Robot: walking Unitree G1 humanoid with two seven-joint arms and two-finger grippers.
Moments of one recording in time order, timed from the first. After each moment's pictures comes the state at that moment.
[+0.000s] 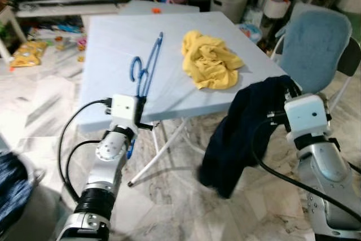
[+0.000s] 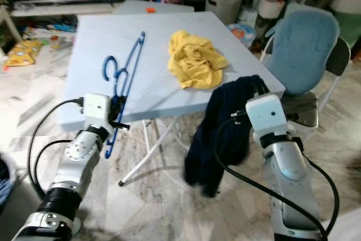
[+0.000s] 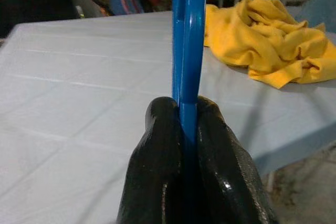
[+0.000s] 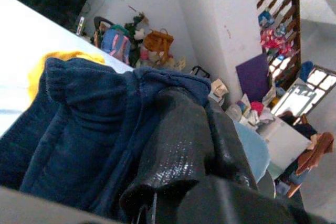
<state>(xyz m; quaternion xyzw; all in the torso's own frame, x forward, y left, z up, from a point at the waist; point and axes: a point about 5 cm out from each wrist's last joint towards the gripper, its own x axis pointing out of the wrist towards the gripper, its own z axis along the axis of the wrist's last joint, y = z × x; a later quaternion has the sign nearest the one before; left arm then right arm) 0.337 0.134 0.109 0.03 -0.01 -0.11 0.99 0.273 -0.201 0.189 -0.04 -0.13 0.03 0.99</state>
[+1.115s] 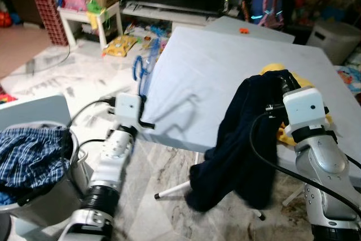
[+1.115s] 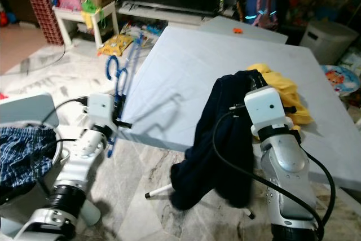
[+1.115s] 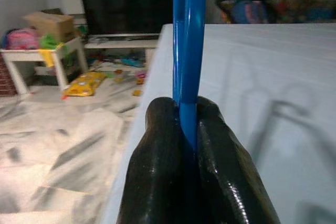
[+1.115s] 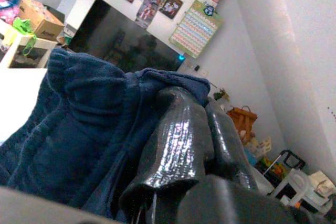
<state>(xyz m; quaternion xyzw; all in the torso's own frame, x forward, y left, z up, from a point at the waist) 0.341 0.125 0.110 0.04 -0.01 -0.09 1.00 0.284 -0.197 0.198 -0.03 -0.15 0.04 0.99</state>
